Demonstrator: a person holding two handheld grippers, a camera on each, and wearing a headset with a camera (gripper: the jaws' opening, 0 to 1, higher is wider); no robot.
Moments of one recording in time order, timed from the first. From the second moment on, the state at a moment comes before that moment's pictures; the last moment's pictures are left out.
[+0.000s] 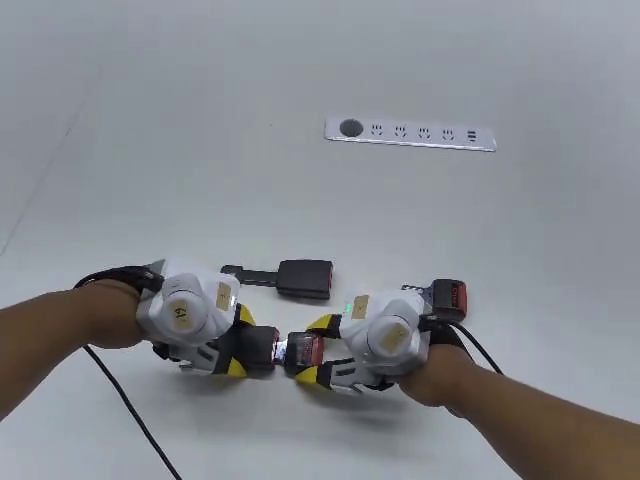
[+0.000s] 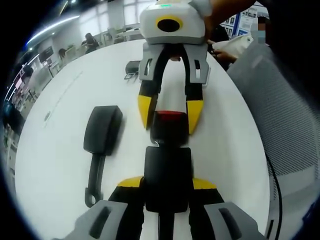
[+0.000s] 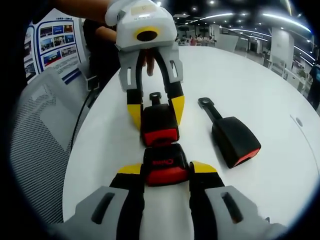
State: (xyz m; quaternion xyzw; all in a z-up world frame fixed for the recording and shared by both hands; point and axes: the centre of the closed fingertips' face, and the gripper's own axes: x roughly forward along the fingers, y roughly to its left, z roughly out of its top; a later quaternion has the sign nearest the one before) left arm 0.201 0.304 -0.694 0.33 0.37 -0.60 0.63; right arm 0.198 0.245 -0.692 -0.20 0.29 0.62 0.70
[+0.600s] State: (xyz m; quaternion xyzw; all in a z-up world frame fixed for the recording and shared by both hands) left arm 0.198 0.304 -0.696 0.33 0.37 -0.60 0.62; right arm 0.201 0.254 -0.690 -0.20 0.29 0.62 0.70
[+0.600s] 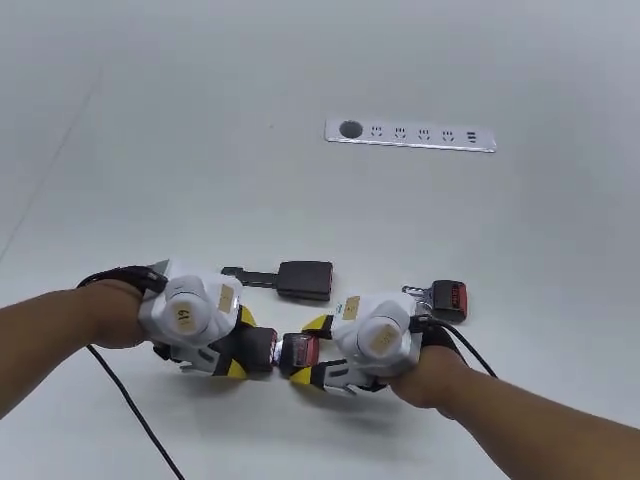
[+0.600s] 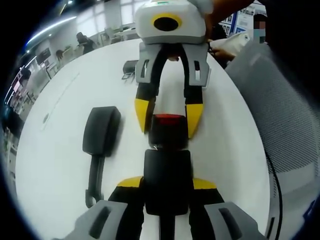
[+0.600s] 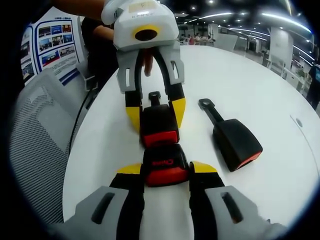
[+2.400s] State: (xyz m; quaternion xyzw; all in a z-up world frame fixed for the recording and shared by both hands) left arm 0.202 0.301 -0.690 0.25 0.31 -0.62 0.67; right arm 0.198 0.249 -0.686 -0.17 0.24 0.65 0.70
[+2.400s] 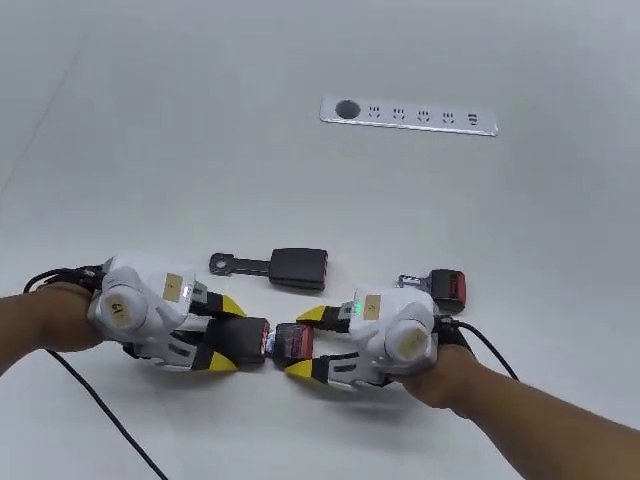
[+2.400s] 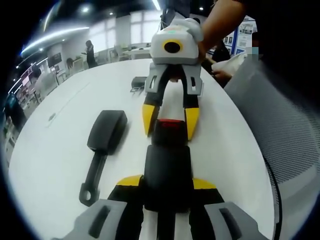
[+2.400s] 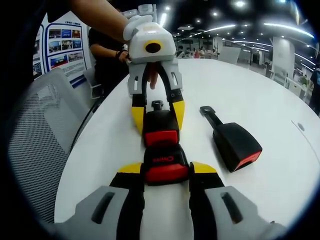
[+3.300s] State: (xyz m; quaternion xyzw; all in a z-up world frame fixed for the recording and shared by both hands) left arm 0.195 0.300 -0.687 0.25 0.32 -0.62 0.67; right arm 0.197 0.248 -0.685 -0.17 0.24 0.65 0.70
